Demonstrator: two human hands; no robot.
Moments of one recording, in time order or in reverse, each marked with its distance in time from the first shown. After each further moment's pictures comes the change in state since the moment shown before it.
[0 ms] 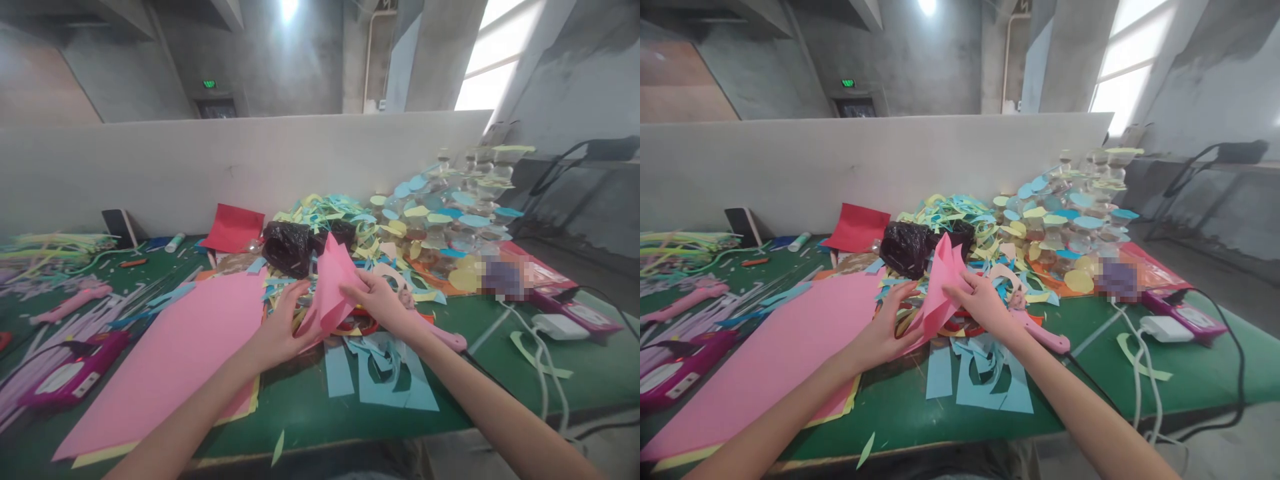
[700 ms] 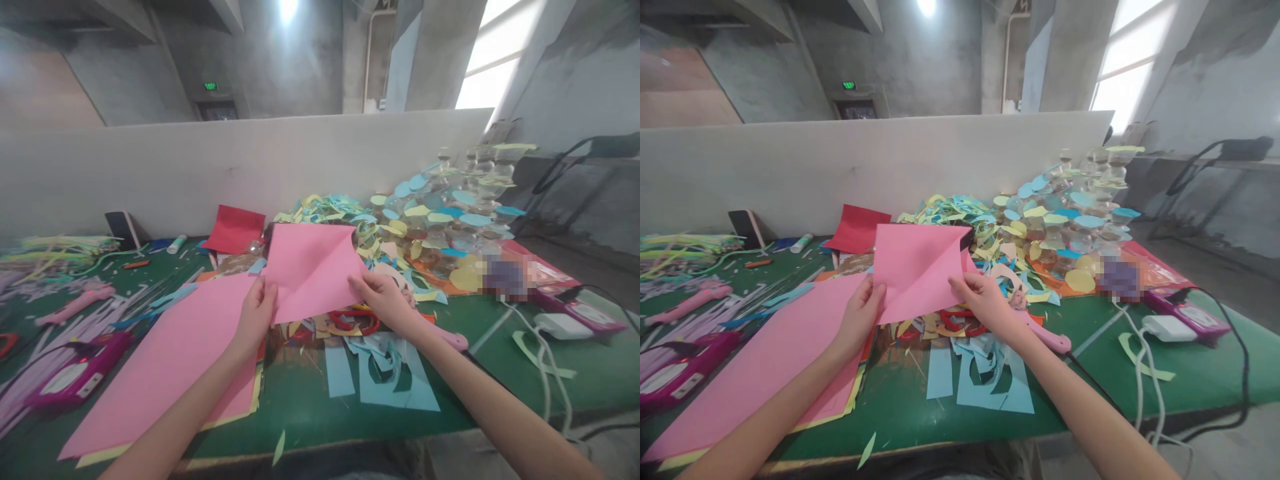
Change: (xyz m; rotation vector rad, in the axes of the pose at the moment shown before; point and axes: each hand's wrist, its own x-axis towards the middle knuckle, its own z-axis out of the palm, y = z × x) left_hand 0.016 -0.015 -0.011 -0.341 0.534 -0.294; right_hand 0.000 0.001 -0.005 -0.033 -0.002 -0.110
